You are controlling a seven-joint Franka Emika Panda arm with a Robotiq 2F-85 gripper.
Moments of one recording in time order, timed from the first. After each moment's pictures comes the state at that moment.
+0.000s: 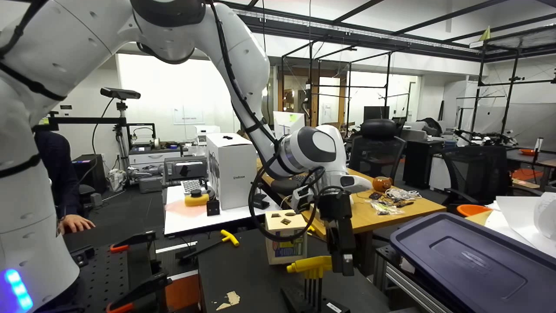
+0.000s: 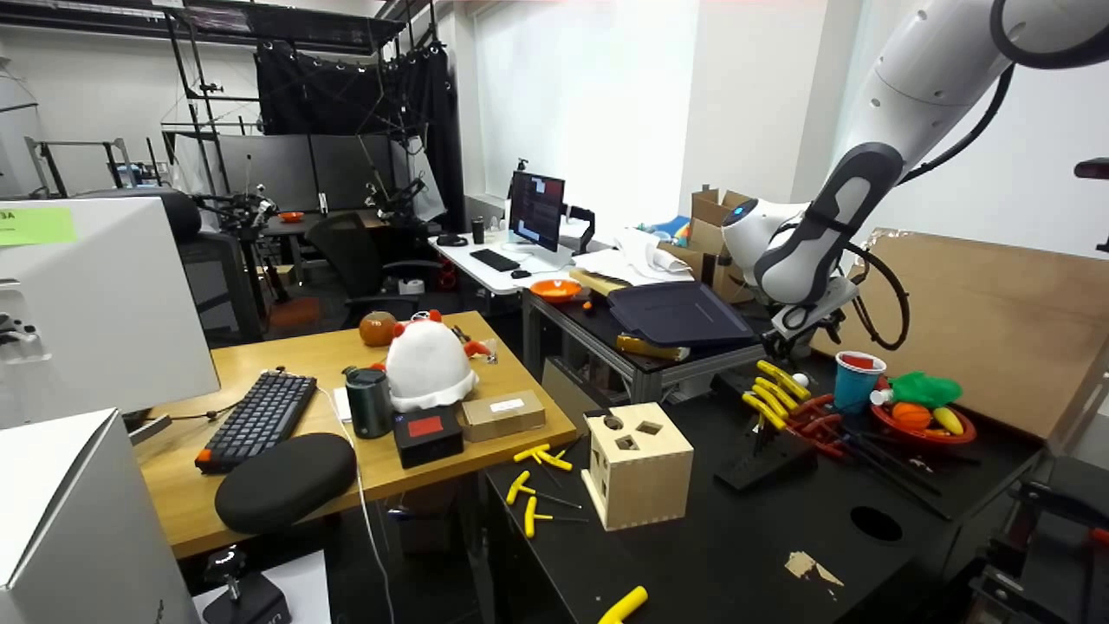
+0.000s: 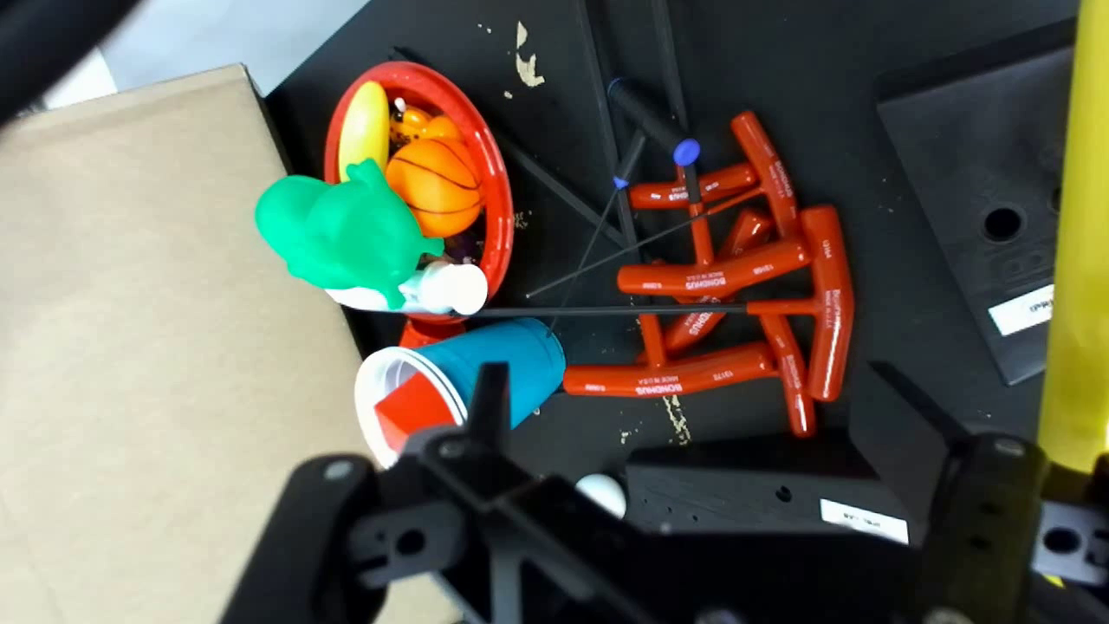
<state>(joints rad) 0.05 0.78 -0.43 -1.83 -0.43 2.35 0.65</state>
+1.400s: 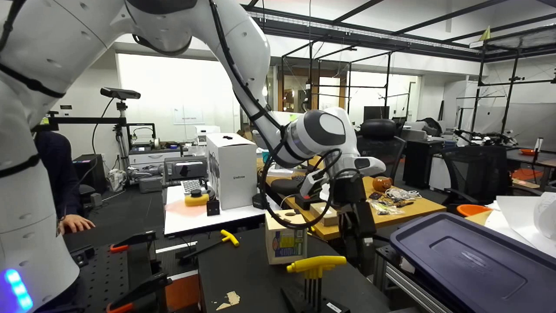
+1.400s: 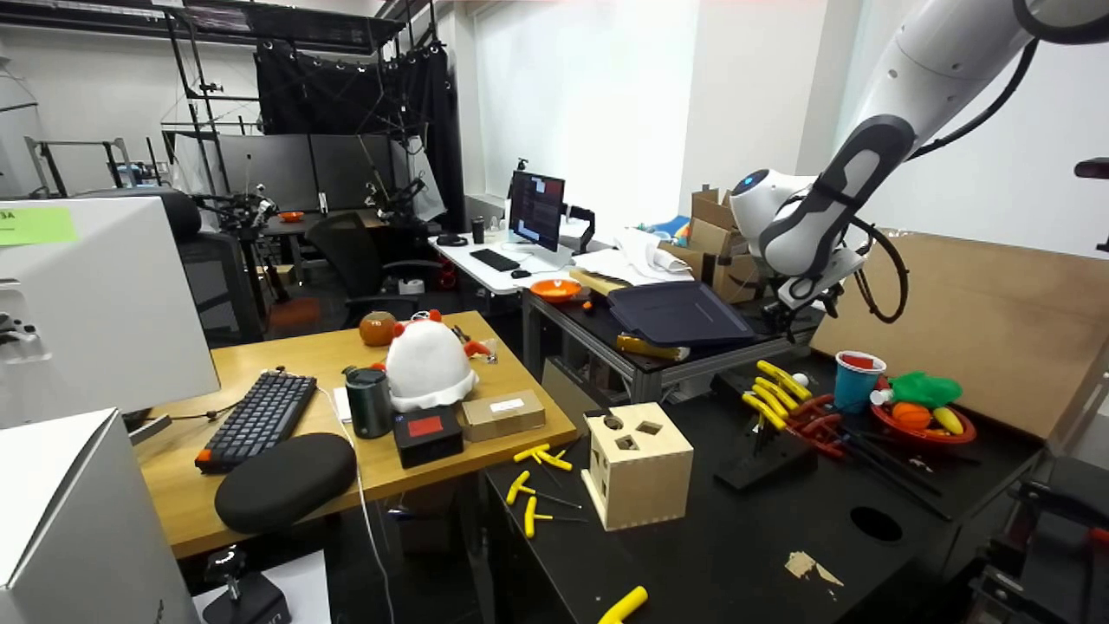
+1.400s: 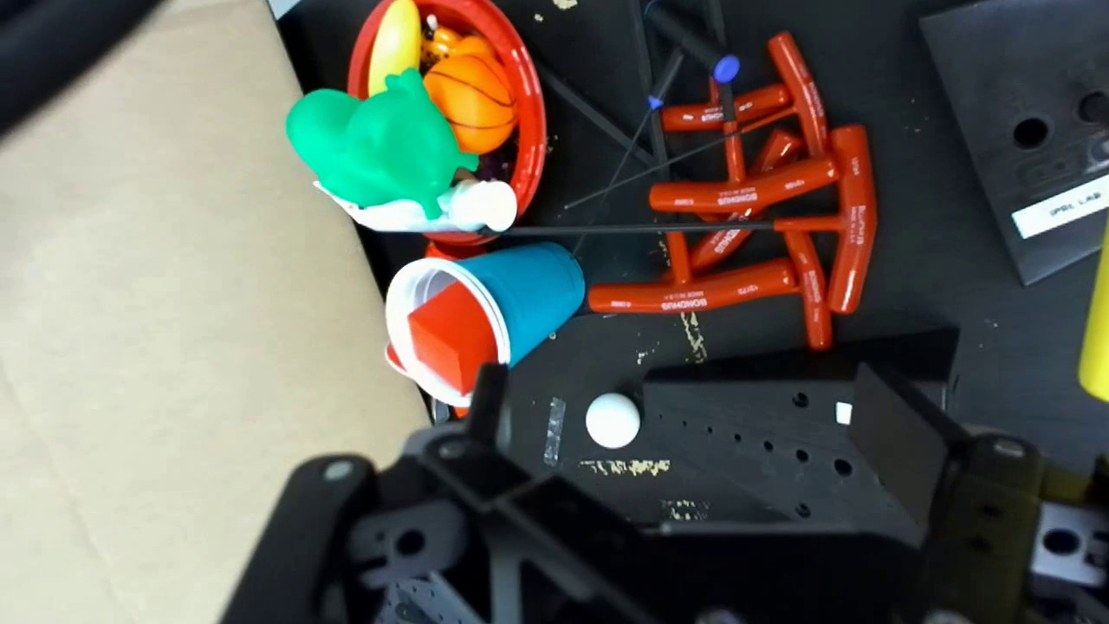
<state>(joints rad) 0.03 0.72 -0.44 -1.81 -0.43 2.36 0.54</state>
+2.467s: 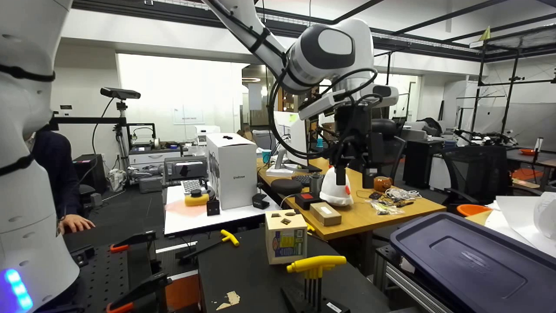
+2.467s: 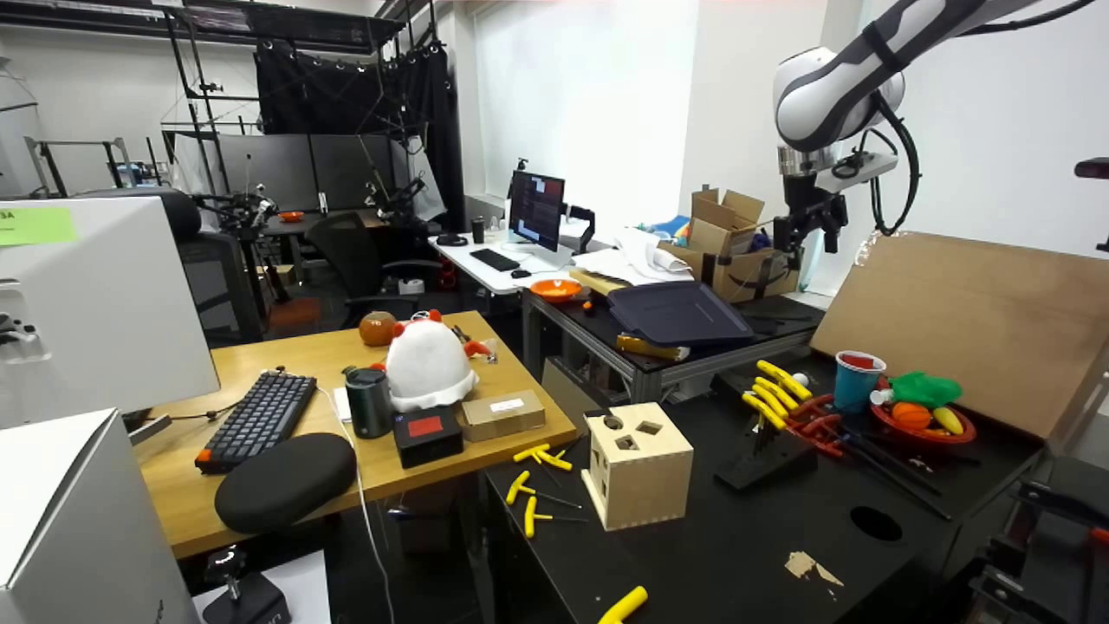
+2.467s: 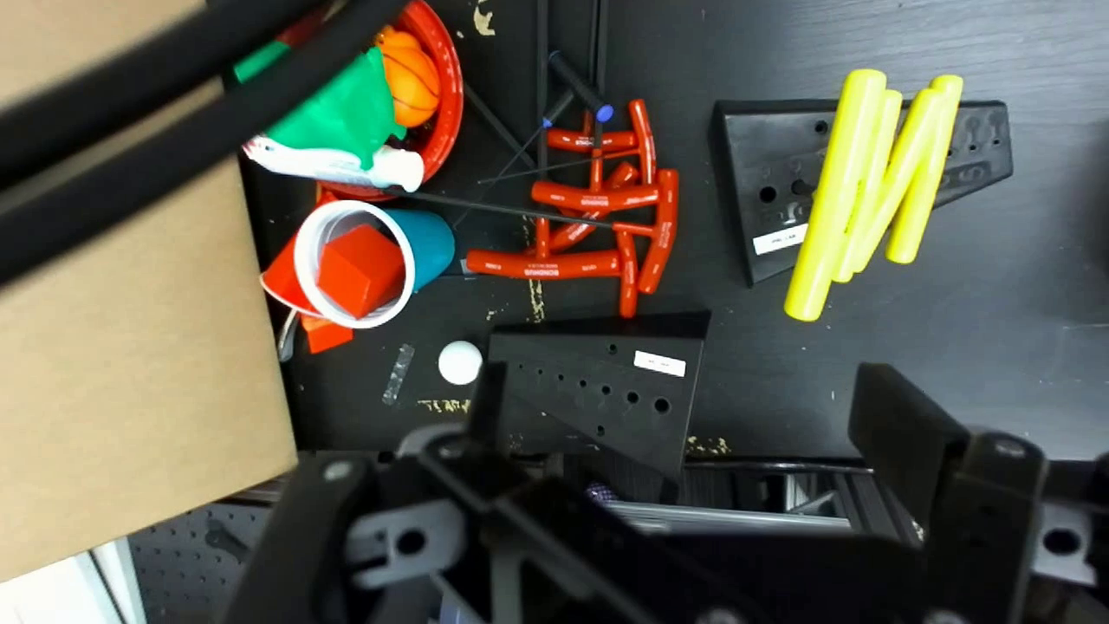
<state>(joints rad) -0.18 0.39 -0.24 -1.80 -0.21 2.13 0.01</state>
